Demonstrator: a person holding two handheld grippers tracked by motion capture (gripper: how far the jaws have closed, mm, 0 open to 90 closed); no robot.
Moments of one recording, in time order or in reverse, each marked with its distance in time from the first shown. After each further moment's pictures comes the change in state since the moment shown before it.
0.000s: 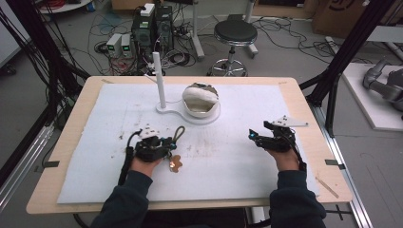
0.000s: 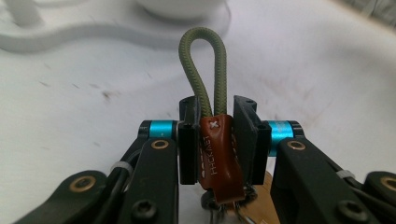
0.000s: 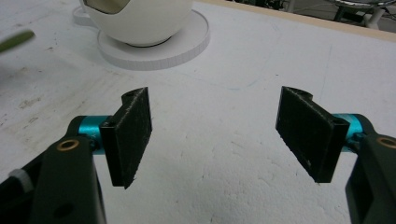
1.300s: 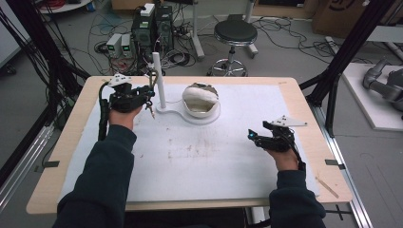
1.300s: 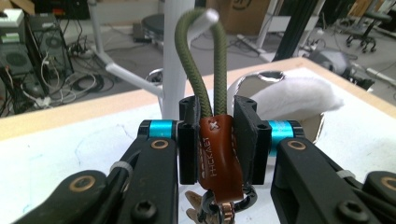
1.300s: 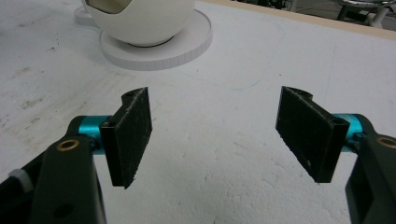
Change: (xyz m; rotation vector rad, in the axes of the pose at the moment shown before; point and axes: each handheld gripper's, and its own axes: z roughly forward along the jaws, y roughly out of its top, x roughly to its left) left arm 0.061 0.119 -0.018 -0.157 0.167 0.018; right arm 0.001 0.000 0.002 0.000 0.011 0.006
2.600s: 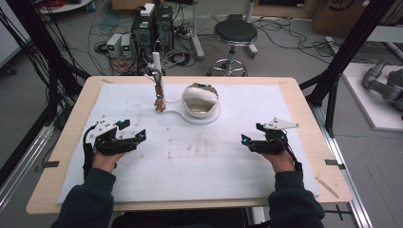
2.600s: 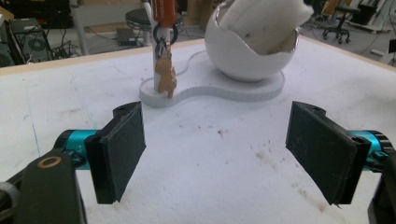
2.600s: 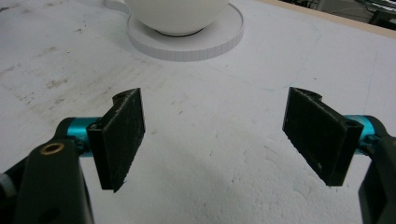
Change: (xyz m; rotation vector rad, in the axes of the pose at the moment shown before) left arm 0.010 -0.113 -0.061 -0.044 -0.076 0.073; right arm 0.013 -0.003 0.009 0.025 0.073 -0.088
